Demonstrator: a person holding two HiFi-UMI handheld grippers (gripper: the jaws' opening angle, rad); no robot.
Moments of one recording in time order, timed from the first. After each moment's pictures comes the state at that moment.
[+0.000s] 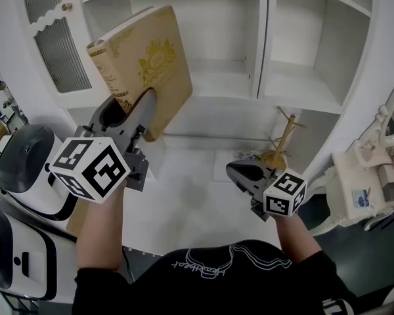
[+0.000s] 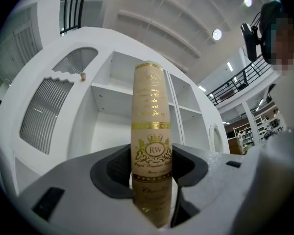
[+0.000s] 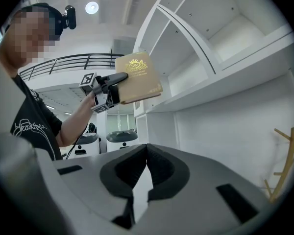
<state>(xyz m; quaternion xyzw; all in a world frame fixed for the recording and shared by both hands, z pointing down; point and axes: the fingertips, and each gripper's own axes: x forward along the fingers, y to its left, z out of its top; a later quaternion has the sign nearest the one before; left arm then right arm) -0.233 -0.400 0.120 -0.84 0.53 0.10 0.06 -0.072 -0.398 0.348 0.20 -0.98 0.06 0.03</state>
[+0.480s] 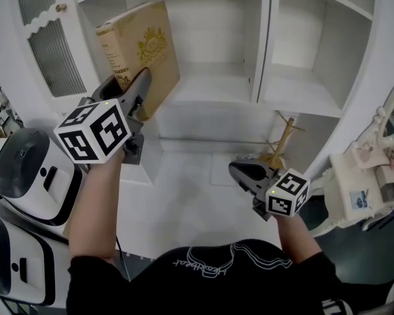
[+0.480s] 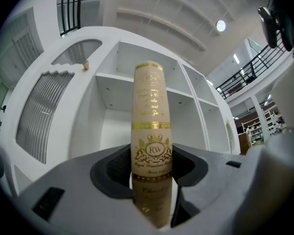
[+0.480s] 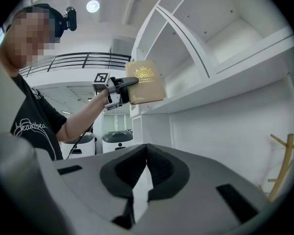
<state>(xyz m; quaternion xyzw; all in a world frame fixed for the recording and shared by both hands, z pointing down) -0.259 -0.473 0.110 -0.81 0.57 0.08 0.05 -0.065 -0.416 0.343 0.22 -0.97 0.05 0.02</state>
